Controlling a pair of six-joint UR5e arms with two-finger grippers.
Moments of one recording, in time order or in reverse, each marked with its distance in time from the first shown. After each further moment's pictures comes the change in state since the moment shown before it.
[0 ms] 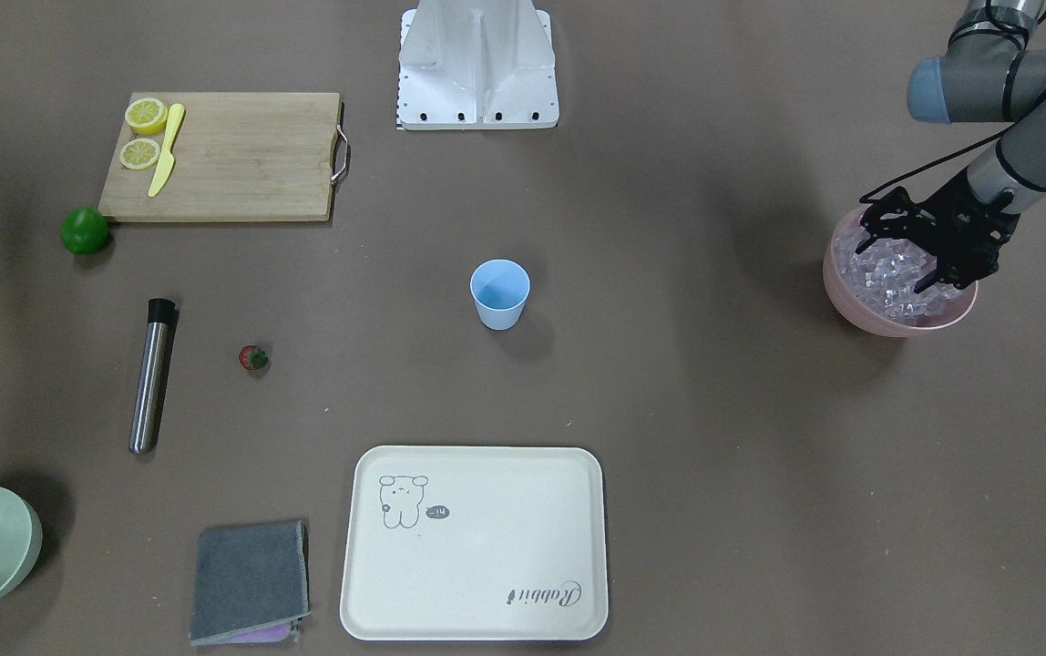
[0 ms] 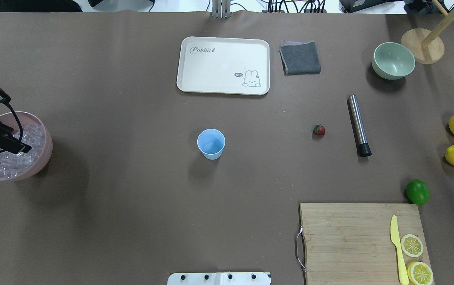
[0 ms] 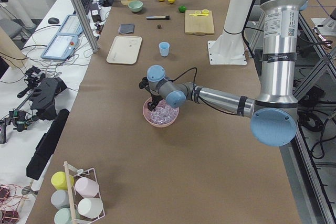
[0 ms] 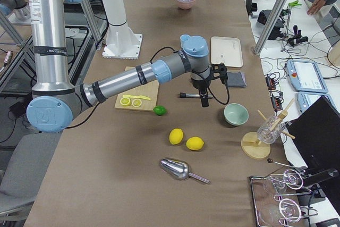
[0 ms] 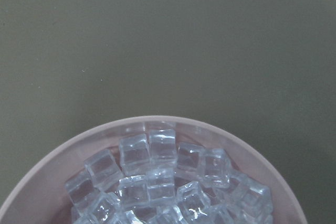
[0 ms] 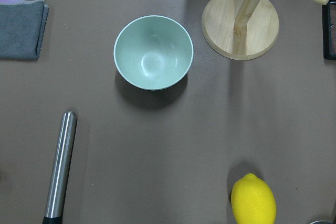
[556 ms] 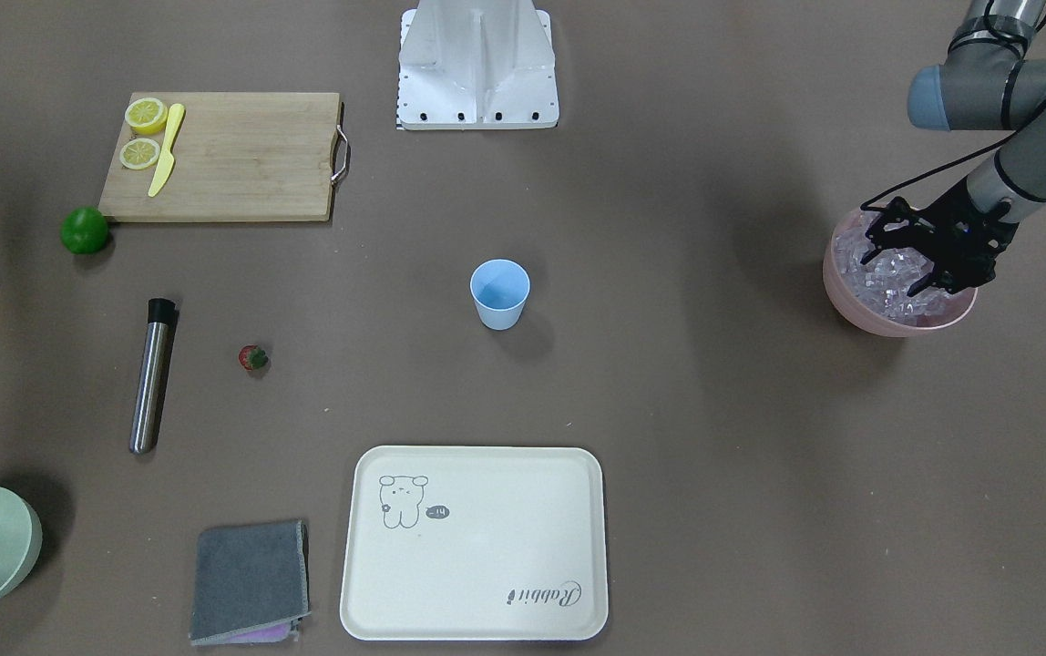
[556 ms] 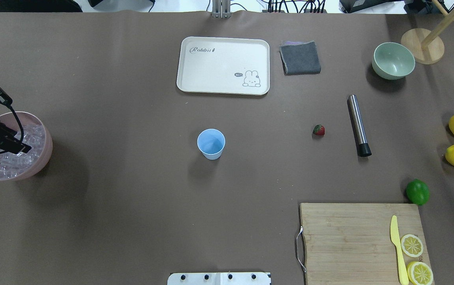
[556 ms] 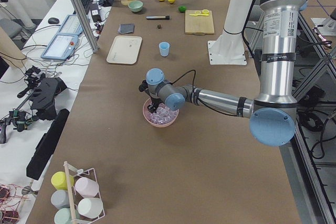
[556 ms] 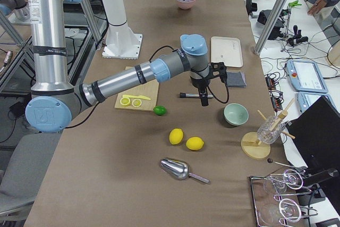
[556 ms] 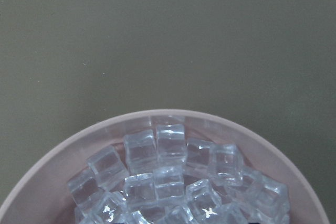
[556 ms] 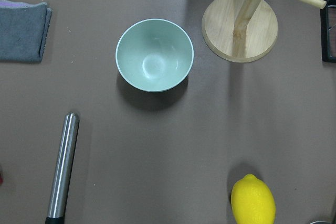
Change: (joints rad) left arm 0.002 -0.001 0.029 -0.002 0.004 0.038; right arm 0.009 -0.001 0.010 -0.003 0.002 -0.001
